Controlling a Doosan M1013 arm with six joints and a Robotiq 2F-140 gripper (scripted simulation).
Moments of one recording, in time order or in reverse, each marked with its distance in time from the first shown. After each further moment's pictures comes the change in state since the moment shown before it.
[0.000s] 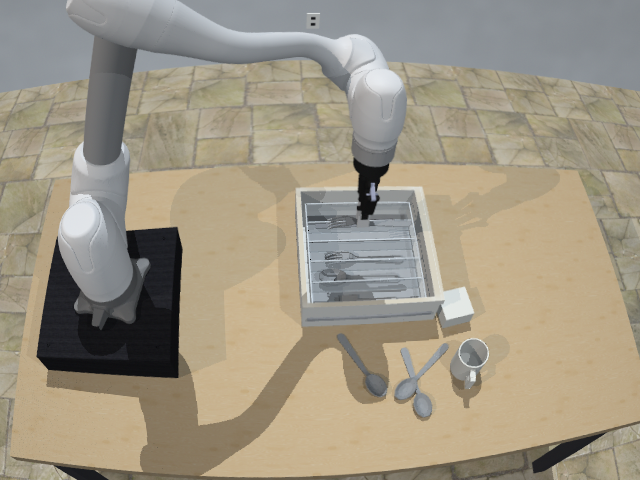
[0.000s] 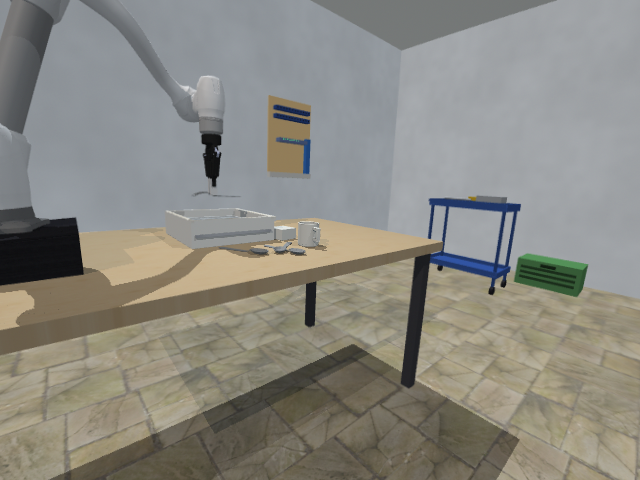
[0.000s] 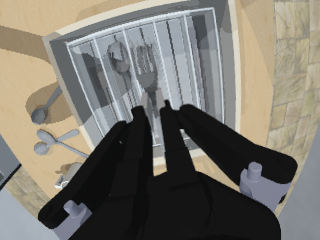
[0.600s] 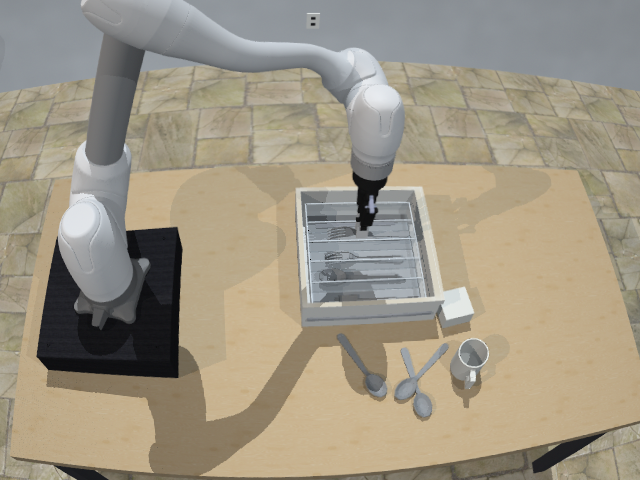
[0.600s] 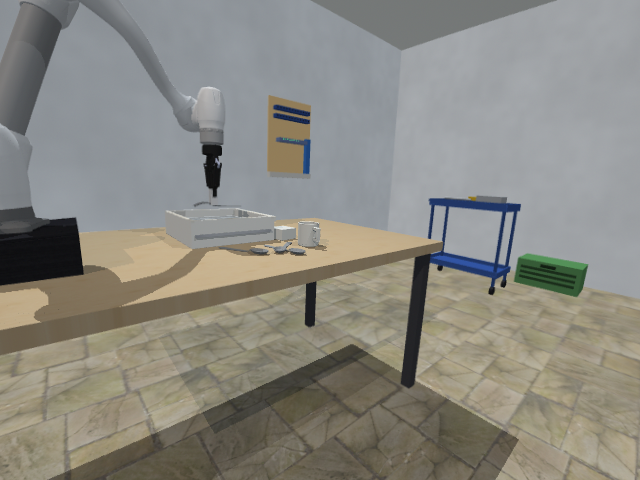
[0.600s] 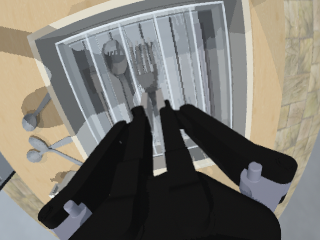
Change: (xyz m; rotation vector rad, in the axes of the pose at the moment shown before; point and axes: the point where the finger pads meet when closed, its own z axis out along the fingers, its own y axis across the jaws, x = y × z) arm -0.001 -0.001 0.040 0.000 -0.001 0.001
